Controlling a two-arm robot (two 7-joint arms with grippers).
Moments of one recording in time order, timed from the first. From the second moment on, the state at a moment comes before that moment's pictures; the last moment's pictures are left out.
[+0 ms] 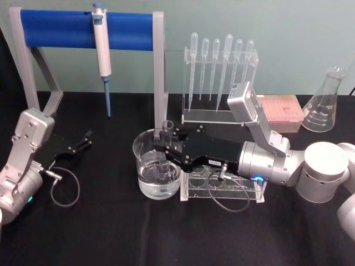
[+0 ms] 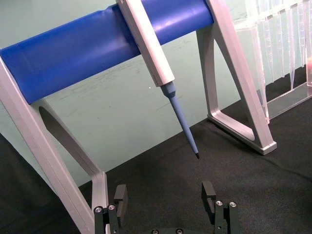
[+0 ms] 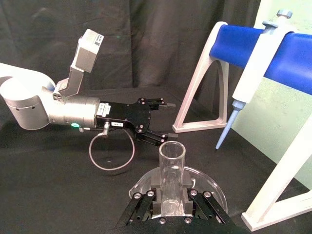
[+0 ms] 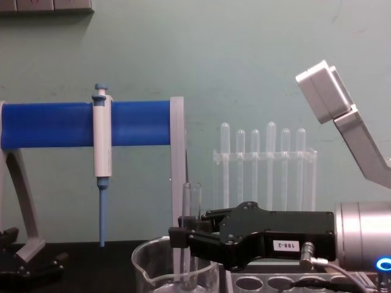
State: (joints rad) left arm -0.20 0.60 0.45 -1.41 -0.25 -0.12 0.03; right arm 0.52 0.42 -0.67 -1.32 0.44 -0.05 0.73
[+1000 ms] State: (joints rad) left arm -0.20 0.60 0.45 -1.41 -0.25 -0.12 0.03; right arm 0.52 0.42 -0.67 -1.32 0.44 -0.05 0.73
